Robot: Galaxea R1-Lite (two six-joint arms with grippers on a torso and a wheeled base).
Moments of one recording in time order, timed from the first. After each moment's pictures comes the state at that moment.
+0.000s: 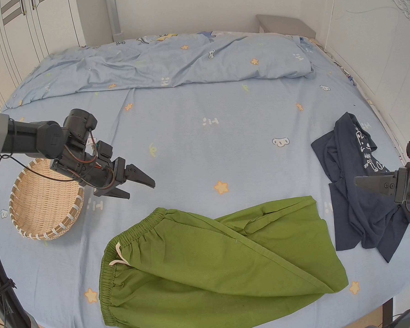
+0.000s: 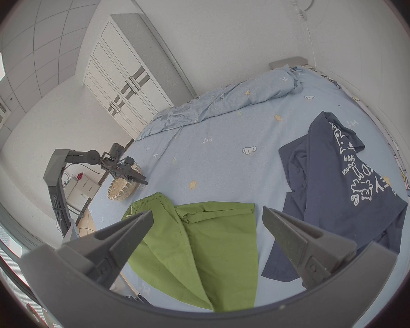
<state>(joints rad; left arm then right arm) -0.11 2.04 -1.48 0.42 -0.63 -0.19 0.02 1.25 -0.77 0.01 0.56 0.04</state>
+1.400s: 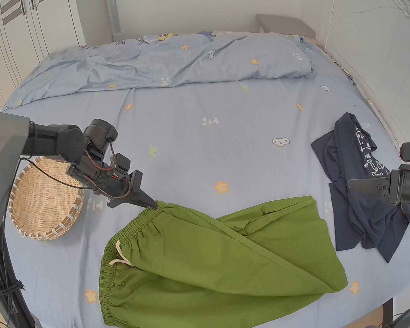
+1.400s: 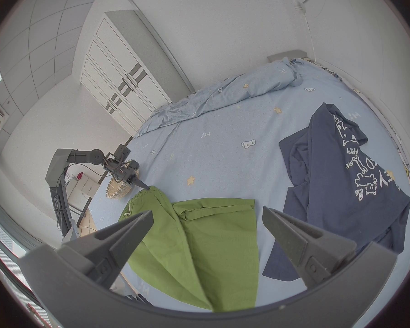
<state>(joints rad) -0.18 2.13 -1.56 0.55 -0.64 -0.20 0.03 1.30 -0.77 -0.01 0.55 0.05</state>
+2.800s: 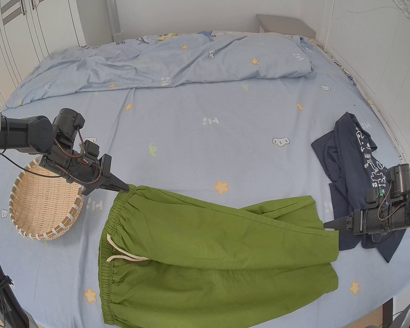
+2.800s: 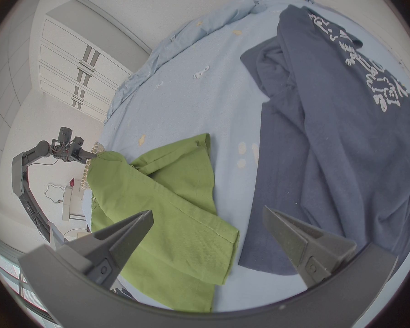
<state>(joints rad) -0.04 2.04 -1.53 0.53 -0.64 -0.20 -0.05 1.72 -0.59 -0.25 0.56 0.05</state>
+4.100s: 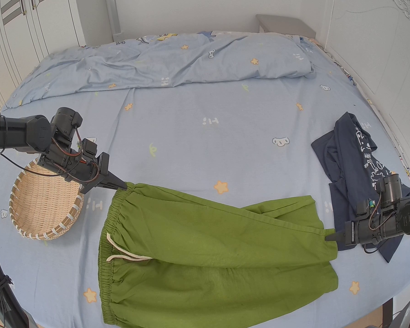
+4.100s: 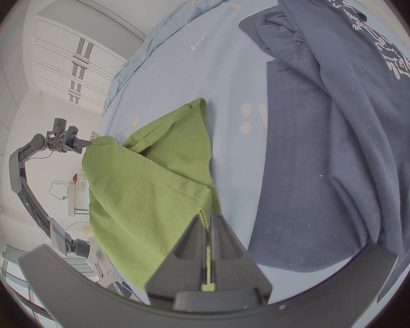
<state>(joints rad) -0.02 2.04 -1.54 0.53 -0.64 -0.20 -0.01 1.81 -0.56 -0.27 0.57 0.05</state>
